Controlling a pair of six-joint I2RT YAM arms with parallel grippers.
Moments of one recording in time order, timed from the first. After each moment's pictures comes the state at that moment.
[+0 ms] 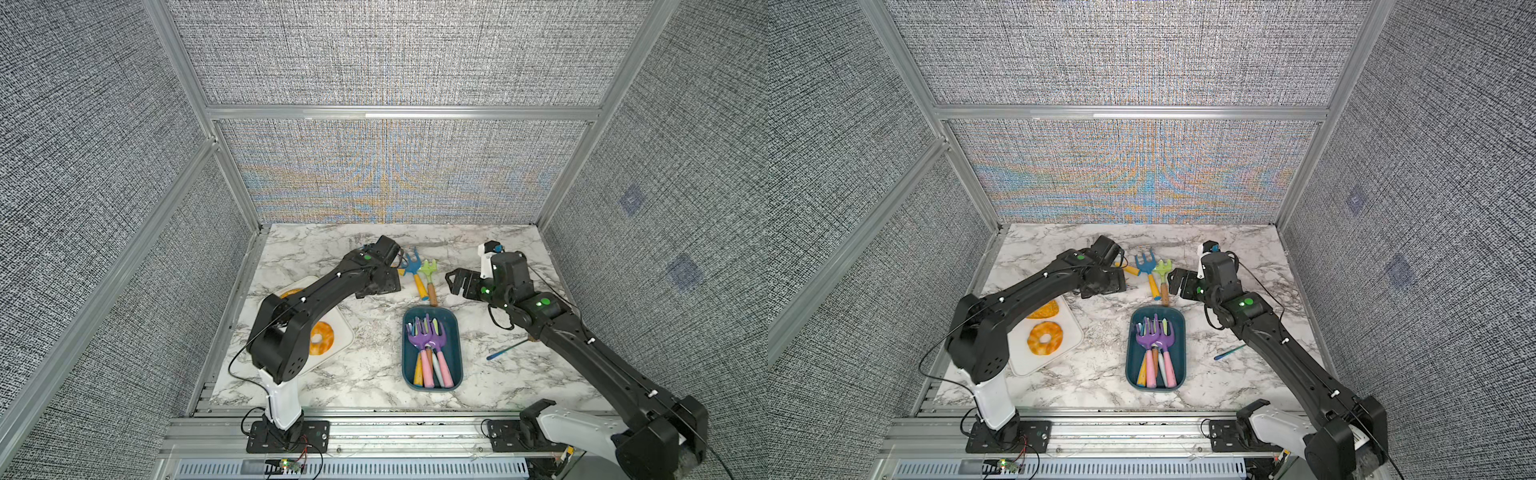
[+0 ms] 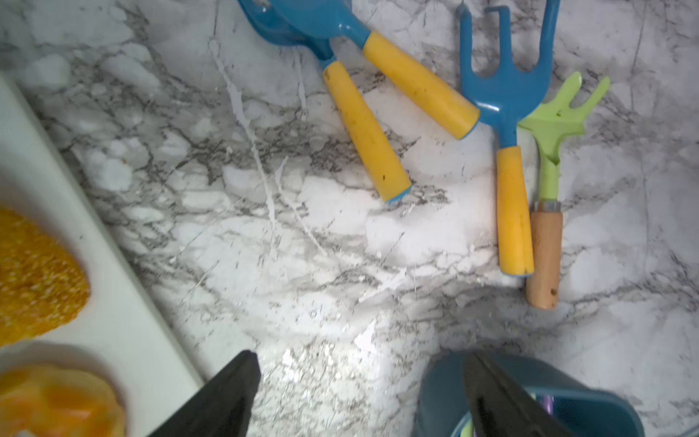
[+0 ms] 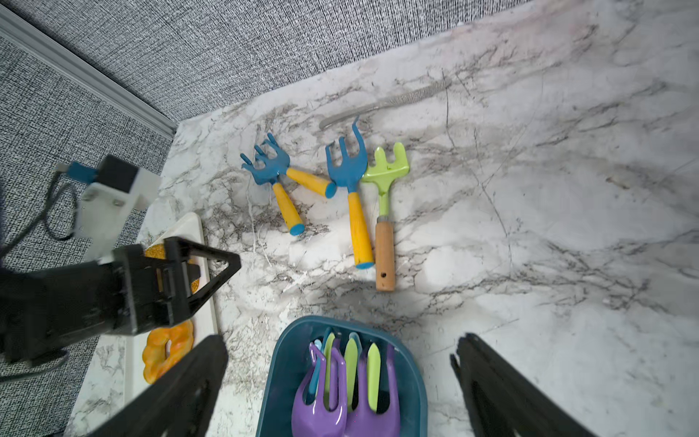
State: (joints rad) left arm -0.65 1.92 1.61 -0.86 -0.13 -0.74; right arm 0.43 1.16 1.00 -0.43 -0.03 0.50
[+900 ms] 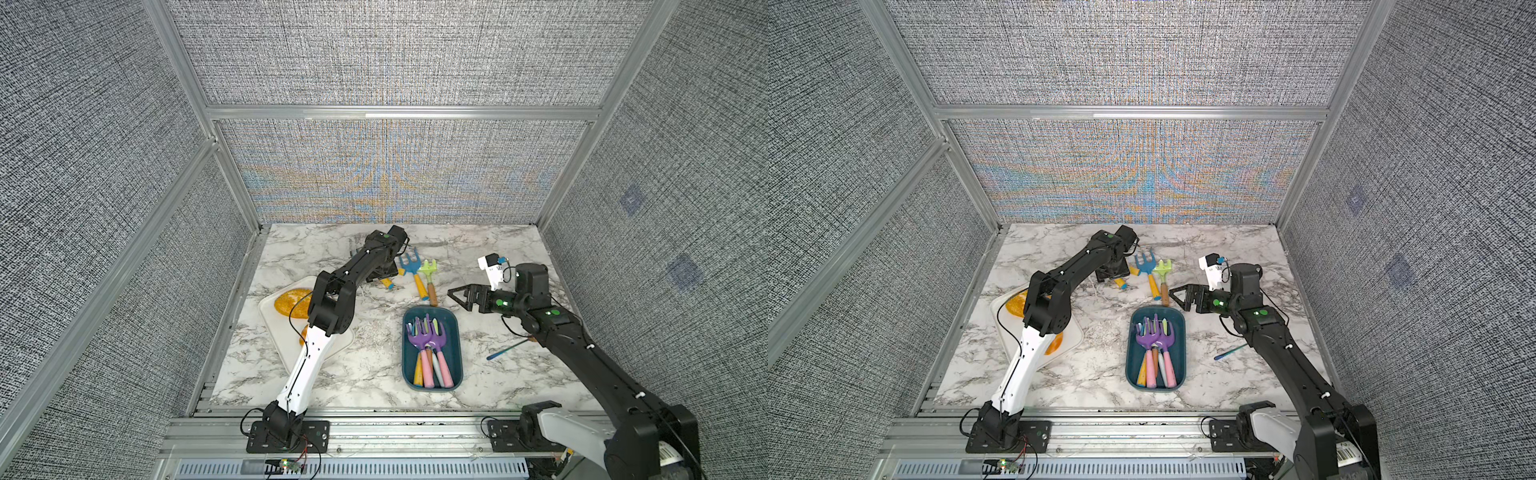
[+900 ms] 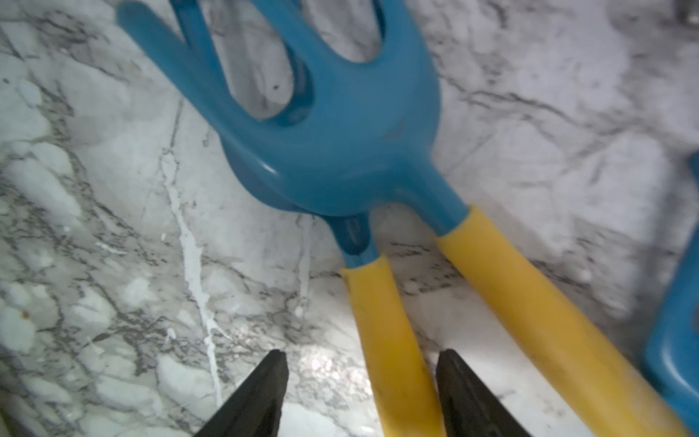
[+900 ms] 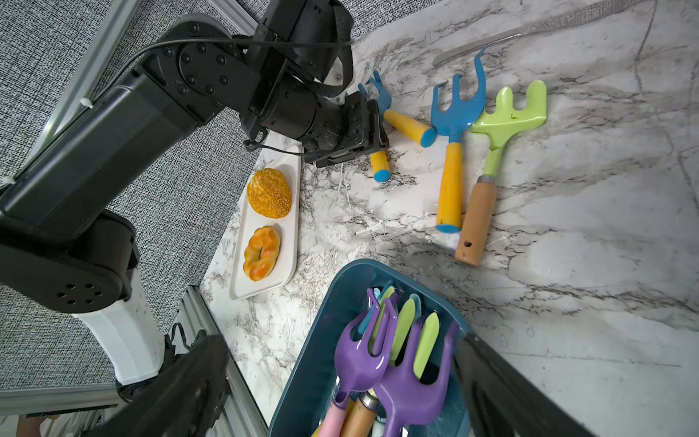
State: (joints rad) left arm -0.55 2.57 2.33 -1.17 -0.26 -0.85; right arm 0.18 1.13 0.77 -0.23 -0.69 0.38
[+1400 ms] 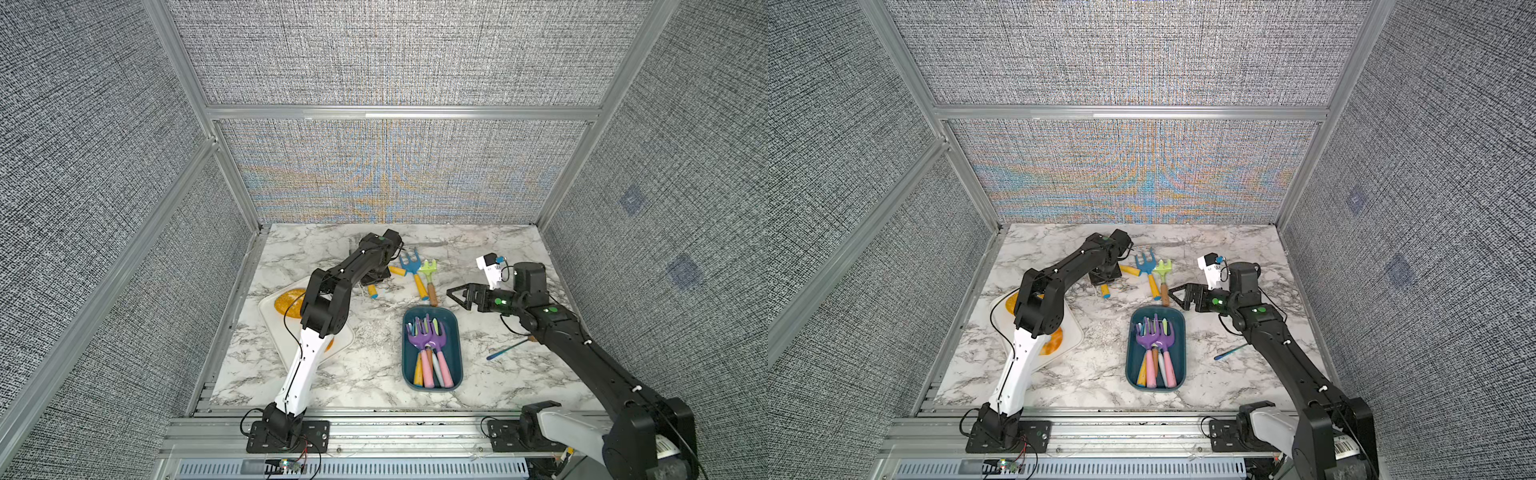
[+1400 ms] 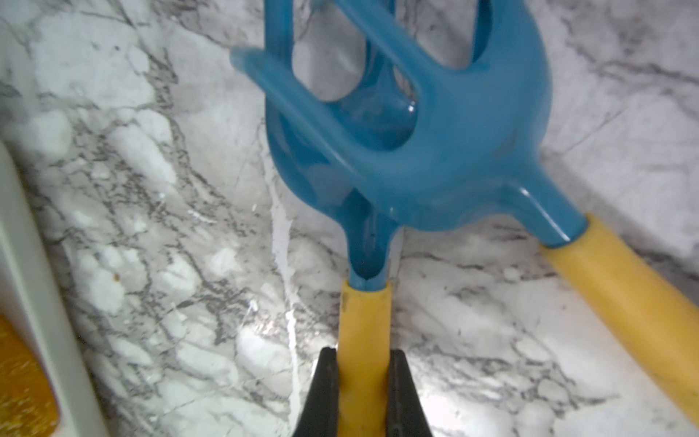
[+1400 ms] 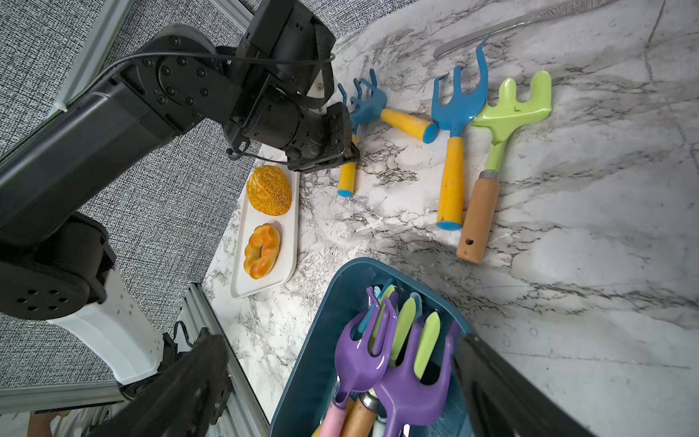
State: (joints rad) left arm -0.55 2.43 2.10 -1.13 -0.29 -0.85; right arm 0.18 1.15 0.78 -0.23 -0.70 0.38
